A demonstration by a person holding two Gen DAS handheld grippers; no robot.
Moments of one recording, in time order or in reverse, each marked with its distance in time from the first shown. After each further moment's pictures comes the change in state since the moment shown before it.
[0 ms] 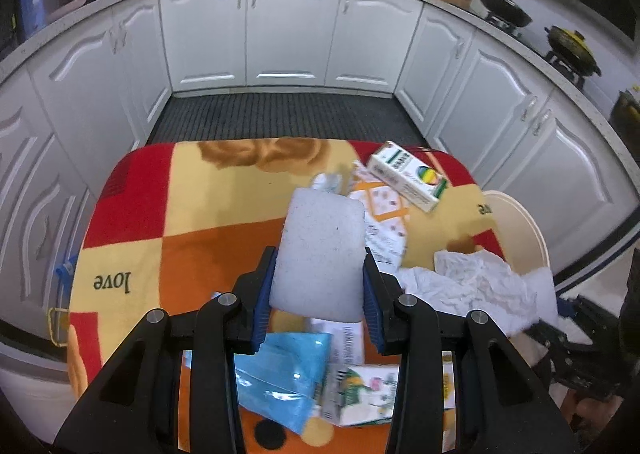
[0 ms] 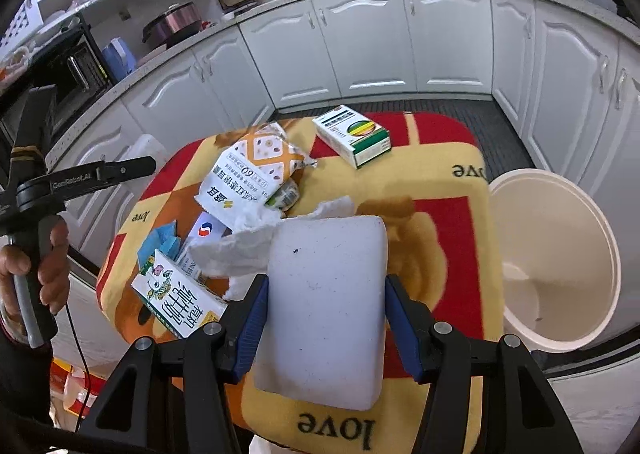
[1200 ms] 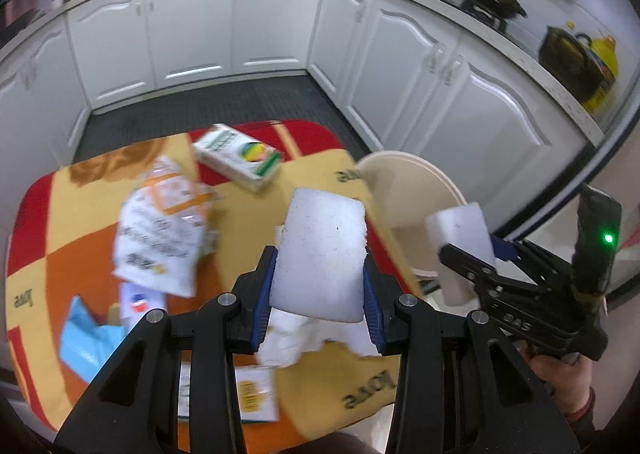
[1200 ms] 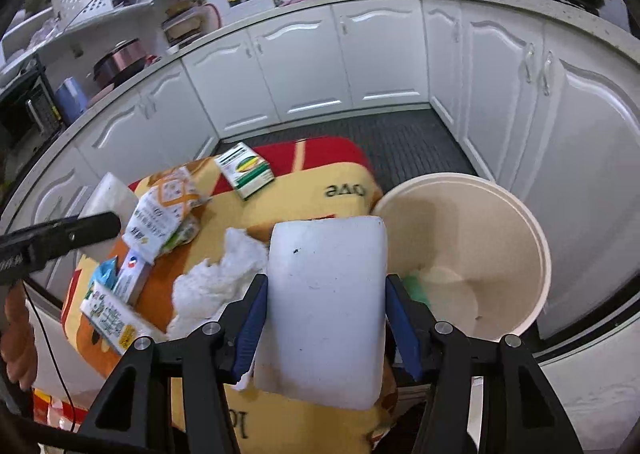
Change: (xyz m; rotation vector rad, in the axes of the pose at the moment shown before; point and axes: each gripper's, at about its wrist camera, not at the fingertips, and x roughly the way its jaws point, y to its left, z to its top) left arm 0.012 -0.163 -0.009 0.178 0.074 -0.195; right arm -0.035 -0.096 -0.002 0.118 -0.064 -0.145
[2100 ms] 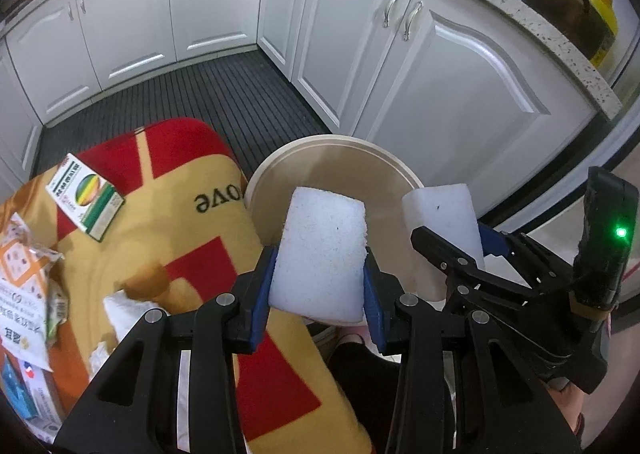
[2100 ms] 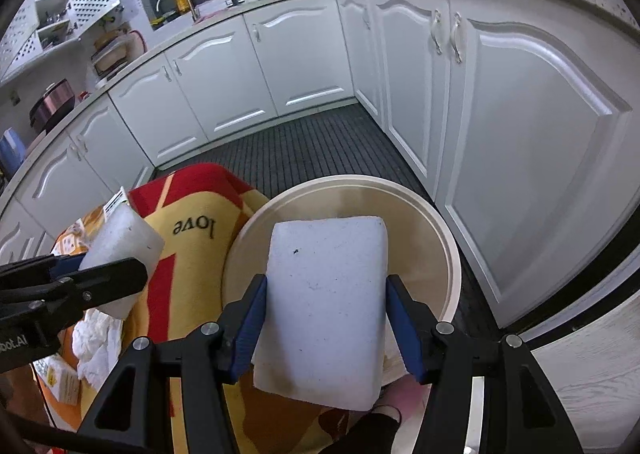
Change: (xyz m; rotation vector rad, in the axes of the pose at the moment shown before) left arm 0.123 -0.107 0.045 0.082 0.113 -0.055; right arm 0.022 -0.120 0.017 0.155 -0.008 -0.143
